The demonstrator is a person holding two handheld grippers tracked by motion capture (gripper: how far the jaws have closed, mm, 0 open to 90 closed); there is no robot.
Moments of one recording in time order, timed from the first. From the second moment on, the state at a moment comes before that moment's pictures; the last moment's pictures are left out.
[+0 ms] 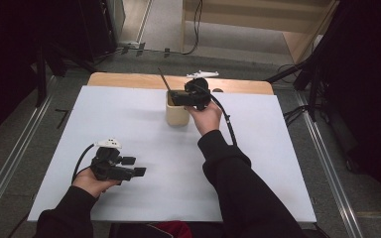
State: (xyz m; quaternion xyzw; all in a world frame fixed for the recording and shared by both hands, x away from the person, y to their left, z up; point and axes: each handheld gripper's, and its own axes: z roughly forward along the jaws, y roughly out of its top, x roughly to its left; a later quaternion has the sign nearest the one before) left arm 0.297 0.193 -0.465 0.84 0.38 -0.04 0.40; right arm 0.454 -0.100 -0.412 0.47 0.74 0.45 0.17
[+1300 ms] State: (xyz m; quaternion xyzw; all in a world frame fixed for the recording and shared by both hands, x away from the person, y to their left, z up) left arm 0.299 0.196 -0.463 0.83 0.38 -0.03 0.40; right arm 0.388 -0.131 -0.422 0.44 0.75 0.48 0.13
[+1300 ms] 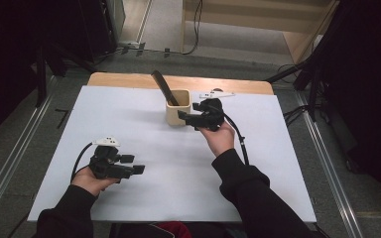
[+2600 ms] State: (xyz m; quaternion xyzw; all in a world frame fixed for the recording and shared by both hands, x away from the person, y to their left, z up) left arm 0.300 0.197 -0.464 0.83 0.38 -0.03 0.40; right arm 0.344 -0.162 -0.444 0.42 0.75 0.49 0.11
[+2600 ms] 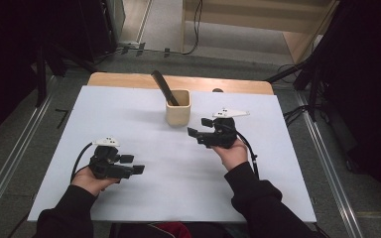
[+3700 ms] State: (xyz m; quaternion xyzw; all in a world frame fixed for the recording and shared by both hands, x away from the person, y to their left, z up) left arm 0.299 0.196 -0.464 0.83 0.38 -0.03 0.40; right arm 0.309 -0.185 -0.449 0.40 0.77 0.49 0.10
